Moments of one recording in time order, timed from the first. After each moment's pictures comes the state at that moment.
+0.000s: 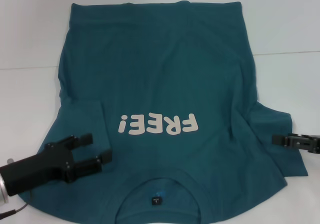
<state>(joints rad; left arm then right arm) -0.40 -2.15 0.58 0.67 1.95 1.54 -1.42 0.39 1.97 -0.56 -0.65 -2.06 -1.45 1.87</state>
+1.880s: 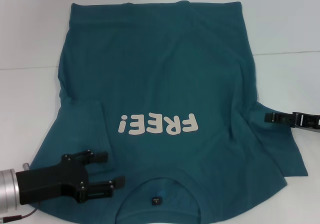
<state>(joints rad) -0.44 -2.15 0.66 0.69 2.07 1.54 -1.34 0.53 1.99 -0.58 -0.63 -2.23 -1.12 2.14</state>
